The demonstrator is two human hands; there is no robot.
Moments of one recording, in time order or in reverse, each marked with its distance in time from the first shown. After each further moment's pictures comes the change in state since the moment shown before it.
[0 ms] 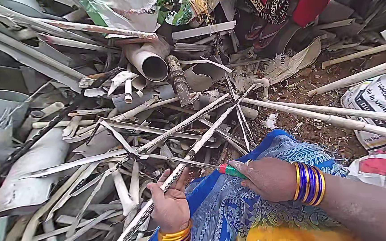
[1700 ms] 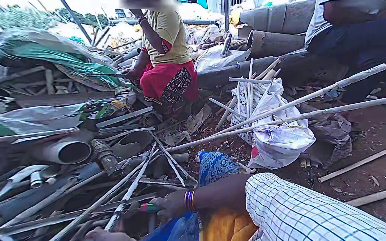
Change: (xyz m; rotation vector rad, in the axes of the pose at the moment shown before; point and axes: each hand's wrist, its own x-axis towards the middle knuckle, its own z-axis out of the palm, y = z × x) left_hand -0.061 -0.022 -0.001 0.076 -0.156 0.293; right_hand 0.012 -0.017 0.125 0.082 0.583 -0.063
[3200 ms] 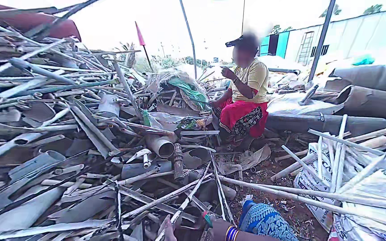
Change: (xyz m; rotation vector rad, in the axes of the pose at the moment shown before) left_hand 0.059 -0.020 0.005 0.065 -0.040 -0.112; right_hand 0.092 0.024 -0.016 -0.016 -0.110 0.418
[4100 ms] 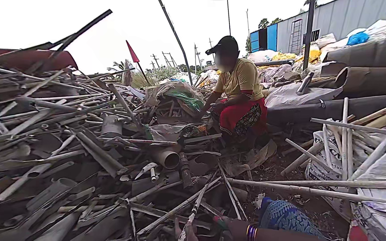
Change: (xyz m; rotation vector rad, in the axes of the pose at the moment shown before) left_hand 0.014 -0.017 0.013 0.324 0.074 0.223; right_hand 0.000 0.021 -0.005 -0.009 0.011 -0.197
